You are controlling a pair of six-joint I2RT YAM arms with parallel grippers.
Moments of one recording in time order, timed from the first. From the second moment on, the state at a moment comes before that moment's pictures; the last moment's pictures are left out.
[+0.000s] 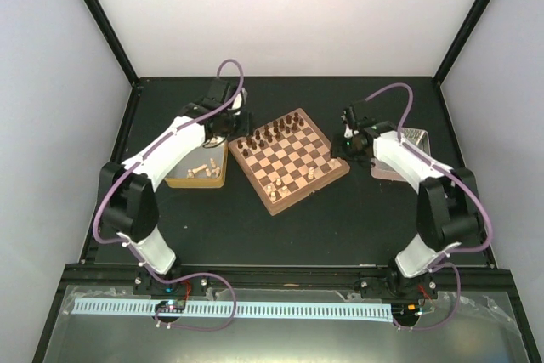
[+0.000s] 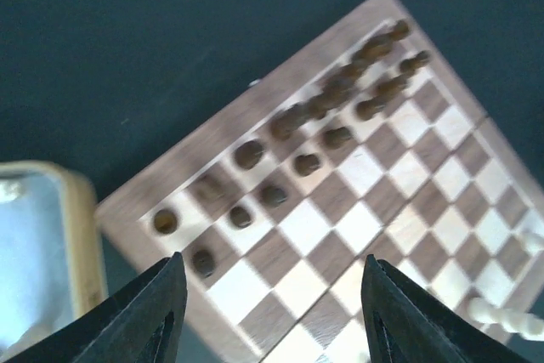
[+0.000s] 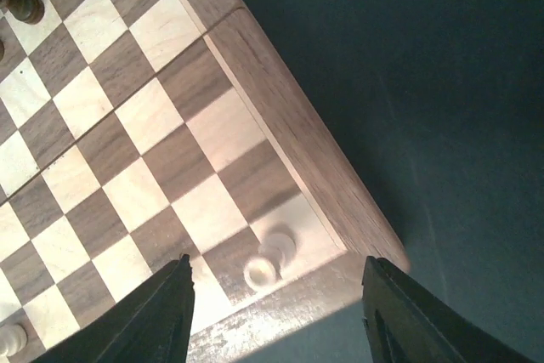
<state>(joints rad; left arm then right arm) -0.42 1.69 1.43 -0.61 0.10 -0.38 0.33 1.60 1.13 -0.62 -0.06 0.43</state>
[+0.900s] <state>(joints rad) -0.30 1.64 1.26 -0.59 0.00 -0.47 0.41 1.85 1.31 -0.78 0.08 0.39</state>
